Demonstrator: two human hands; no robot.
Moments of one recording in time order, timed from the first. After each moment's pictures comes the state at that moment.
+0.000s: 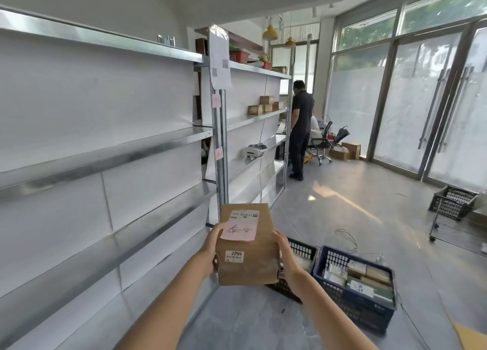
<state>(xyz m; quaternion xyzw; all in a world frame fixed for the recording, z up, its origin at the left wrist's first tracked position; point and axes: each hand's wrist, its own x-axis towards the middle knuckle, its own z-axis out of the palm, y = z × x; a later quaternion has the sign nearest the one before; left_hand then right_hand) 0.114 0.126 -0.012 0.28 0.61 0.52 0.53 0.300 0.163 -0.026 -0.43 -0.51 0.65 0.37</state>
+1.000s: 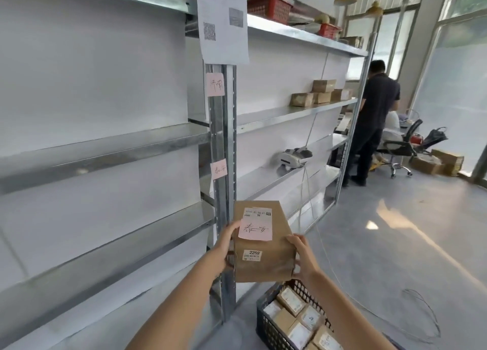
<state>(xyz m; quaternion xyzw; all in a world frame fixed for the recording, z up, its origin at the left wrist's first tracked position) 0.028 0.652 -0.064 0.17 0.65 0.57 0.46 0.206 0.732 -0.070 -0.42 -0.53 0.68 0.28</state>
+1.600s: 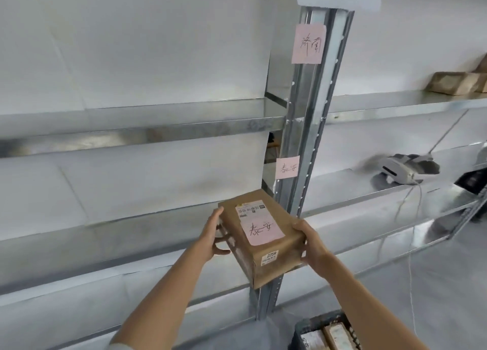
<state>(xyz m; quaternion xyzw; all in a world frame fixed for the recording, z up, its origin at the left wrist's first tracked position) -0.145 0.678 -0.102 -0.07 0.64 0.69 0.33 -0.012 0.871 -0.093 -0.30 -0.63 0.72 0.04</state>
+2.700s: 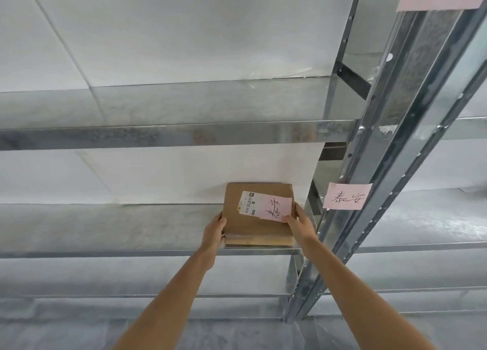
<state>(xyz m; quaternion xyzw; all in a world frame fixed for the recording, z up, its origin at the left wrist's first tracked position) -0.259 0.704 -0.165 -0.16 0.68 0.69 0.17 -0.241 0.913 -0.152 -0.22 -0.73 0.65 -0.04</state>
